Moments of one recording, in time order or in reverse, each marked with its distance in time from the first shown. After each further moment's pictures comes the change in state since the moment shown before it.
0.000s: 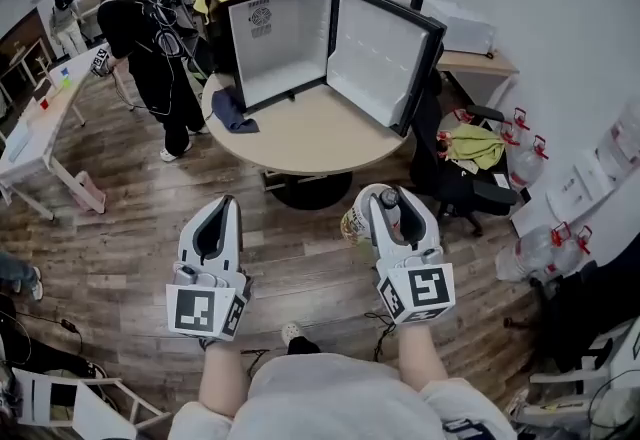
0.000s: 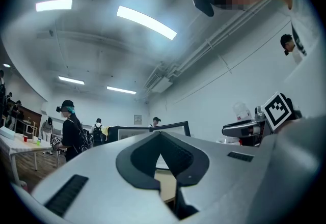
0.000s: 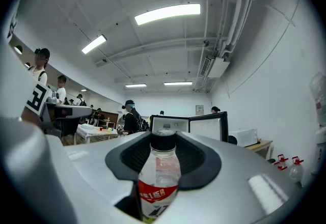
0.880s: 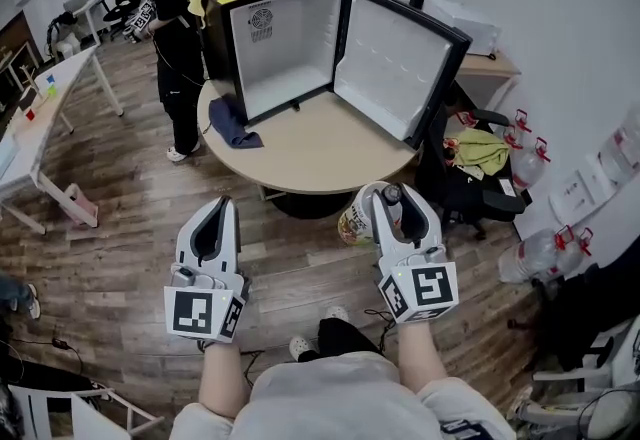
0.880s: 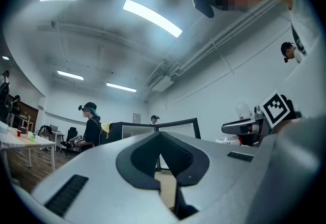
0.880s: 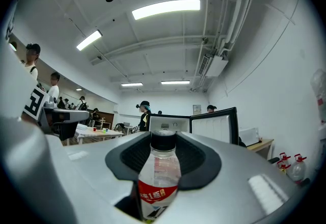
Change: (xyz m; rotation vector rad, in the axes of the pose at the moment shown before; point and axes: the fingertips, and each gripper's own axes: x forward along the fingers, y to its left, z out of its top) left arm 0.062 0.087 -0.038 -0.034 0.000 -0.025; right arm 0.100 0.015 -0.021 0.003 -0.001 -0.042
